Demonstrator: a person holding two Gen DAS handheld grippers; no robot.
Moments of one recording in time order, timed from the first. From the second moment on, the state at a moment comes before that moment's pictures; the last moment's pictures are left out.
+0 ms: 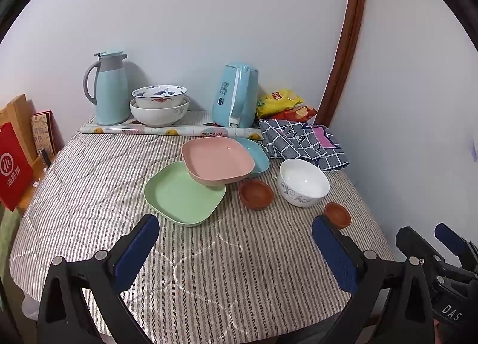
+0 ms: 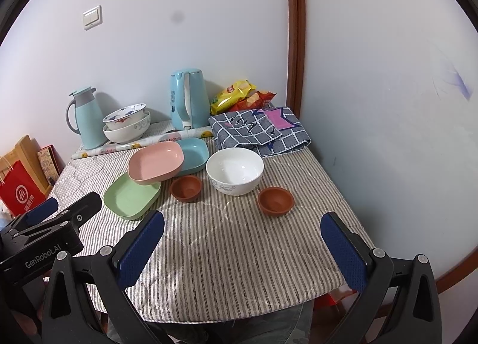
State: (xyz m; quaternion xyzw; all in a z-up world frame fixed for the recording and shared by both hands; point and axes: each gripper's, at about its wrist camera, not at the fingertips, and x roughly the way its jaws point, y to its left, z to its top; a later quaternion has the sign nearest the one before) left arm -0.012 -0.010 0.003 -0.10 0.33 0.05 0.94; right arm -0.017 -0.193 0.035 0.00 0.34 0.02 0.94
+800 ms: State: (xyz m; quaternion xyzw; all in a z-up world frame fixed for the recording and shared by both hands) left arm 0.001 -0.003 0.000 -0.10 0.33 0.04 0.94; right arm -0.008 -0.186 0.037 0.00 0.34 0.03 0.94
